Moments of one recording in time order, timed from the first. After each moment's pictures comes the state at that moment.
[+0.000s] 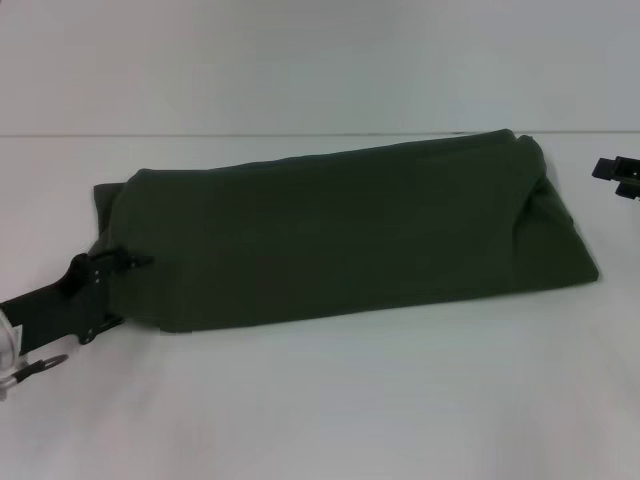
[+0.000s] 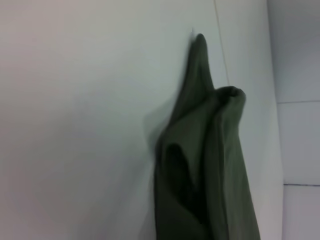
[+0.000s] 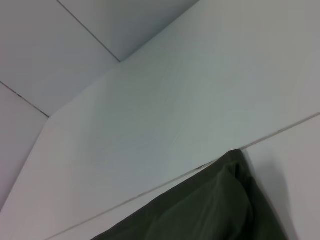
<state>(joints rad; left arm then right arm) -0.47 -2.05 0.44 0.42 2.00 1.14 -2.53 0.54 1.98 -0.65 -0.69 -2.00 -1.07 2.28</state>
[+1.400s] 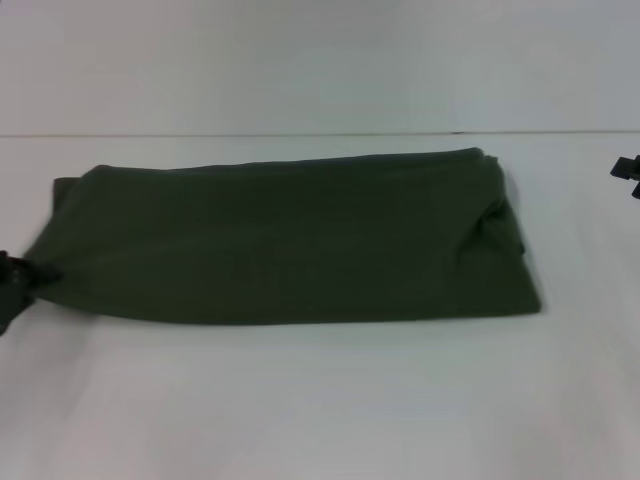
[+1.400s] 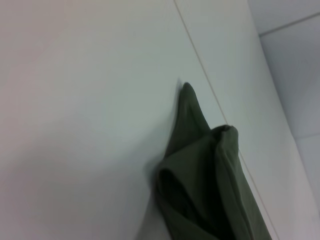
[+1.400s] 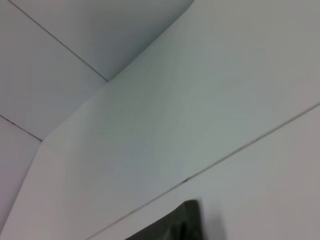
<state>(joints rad) -0.41 -1.99 0.43 0.51 2.01 1.12 -2.45 0.54 1.97 -0.57 -0.65 -2.00 -1.06 2.28</state>
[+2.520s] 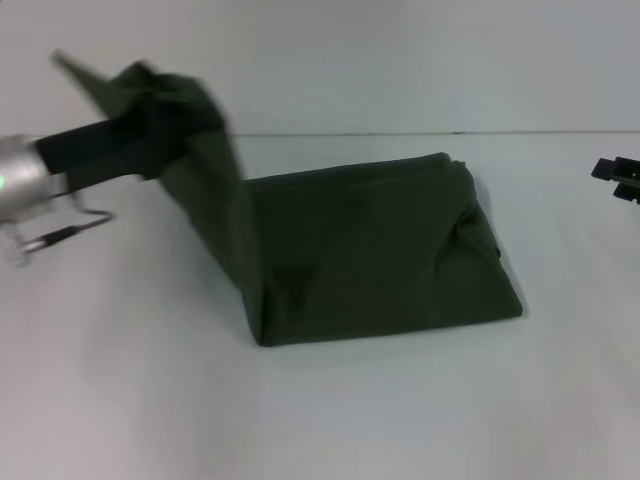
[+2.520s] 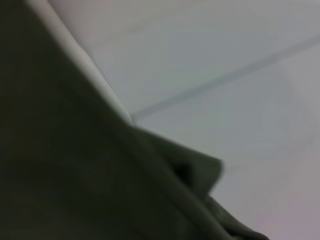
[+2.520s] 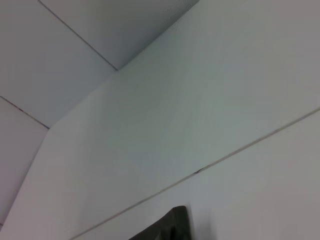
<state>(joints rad) -0.65 -2.05 0.49 0.65 1.88 1.47 -2.38 0.56 1.98 -0.58 -0.62 -2.00 -1.05 2.24</state>
